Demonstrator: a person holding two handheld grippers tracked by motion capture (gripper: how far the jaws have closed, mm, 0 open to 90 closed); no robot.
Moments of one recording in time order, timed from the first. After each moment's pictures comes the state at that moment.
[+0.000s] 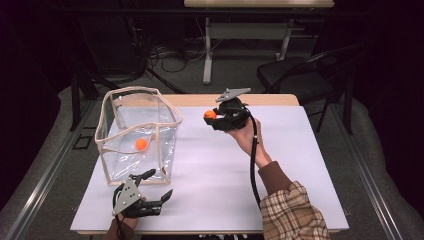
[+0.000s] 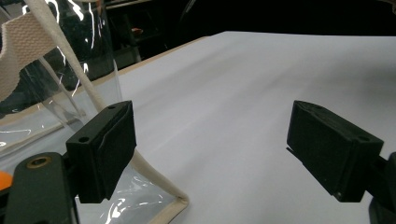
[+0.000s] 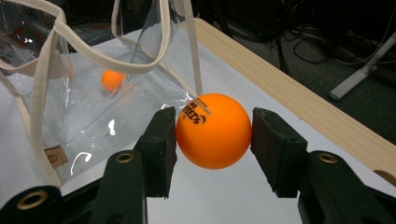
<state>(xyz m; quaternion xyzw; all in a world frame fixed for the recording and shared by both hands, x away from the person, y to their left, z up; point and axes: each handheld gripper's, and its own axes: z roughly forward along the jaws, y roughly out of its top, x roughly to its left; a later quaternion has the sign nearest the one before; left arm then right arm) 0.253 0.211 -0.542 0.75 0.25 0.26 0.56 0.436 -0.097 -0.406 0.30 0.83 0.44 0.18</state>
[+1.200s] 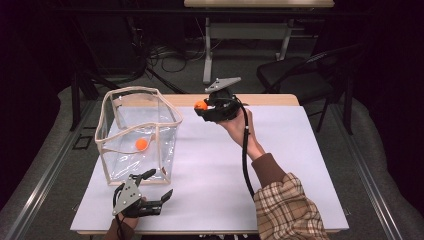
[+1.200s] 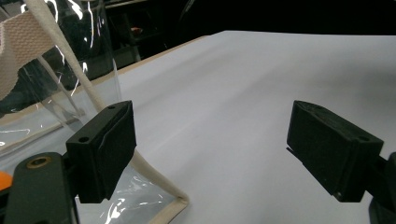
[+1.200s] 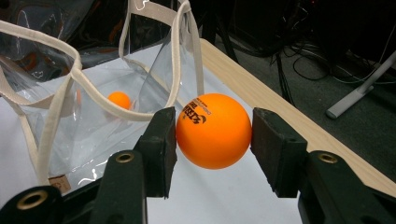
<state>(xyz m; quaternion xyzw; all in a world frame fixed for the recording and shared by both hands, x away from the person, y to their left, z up) 0.253 0.211 -0.542 0.75 0.25 0.26 0.56 0.445 -0.073 -0.380 0.28 0.83 0.45 0.19</state>
